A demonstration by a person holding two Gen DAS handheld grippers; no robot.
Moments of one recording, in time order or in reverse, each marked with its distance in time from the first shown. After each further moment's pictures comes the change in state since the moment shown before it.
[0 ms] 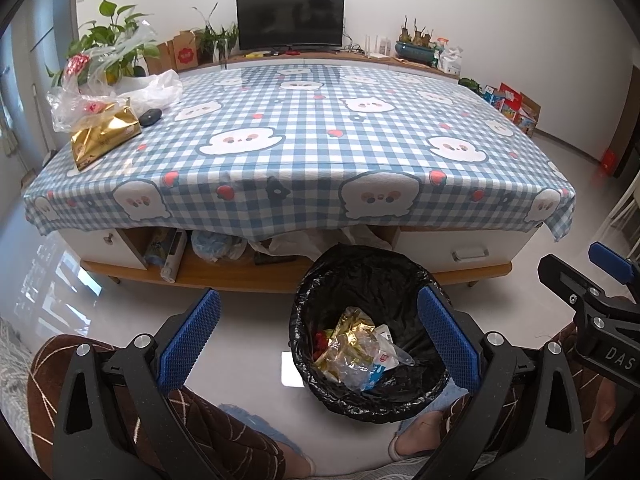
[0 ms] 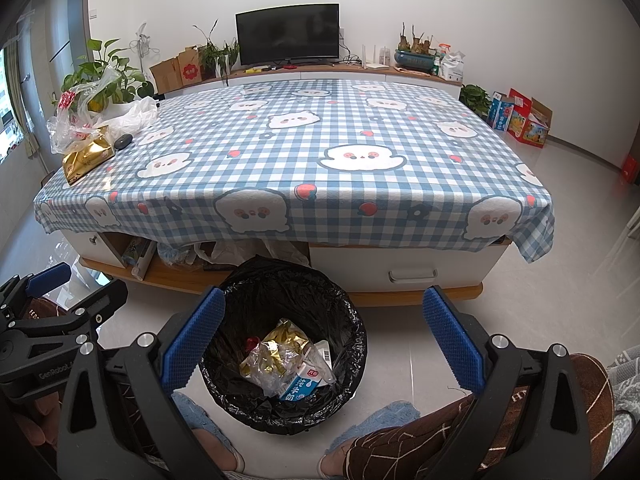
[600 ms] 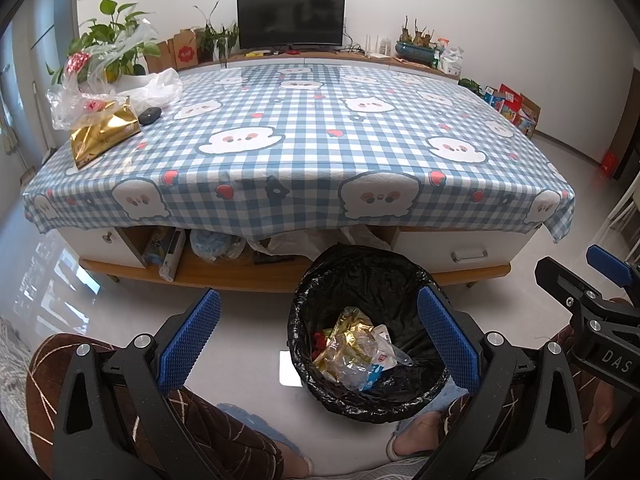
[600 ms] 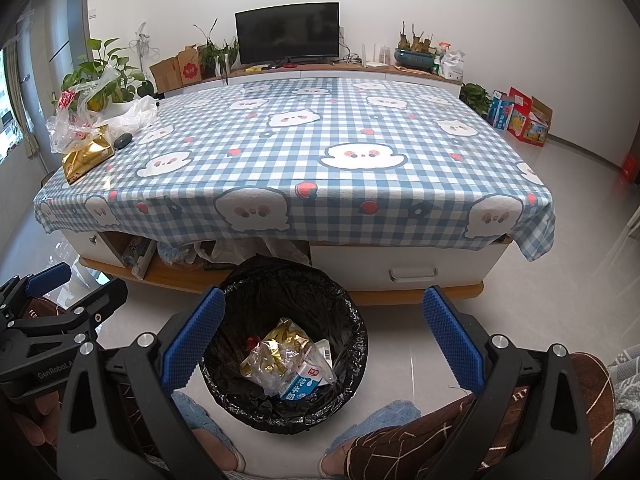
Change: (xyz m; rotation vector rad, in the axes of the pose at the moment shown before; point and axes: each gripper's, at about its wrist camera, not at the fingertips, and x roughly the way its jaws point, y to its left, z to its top) left arm 0.000 0.002 0.000 -0.004 0.001 -0.001; right arm 0.002 0.000 -0.002 0.001 0.003 0.000
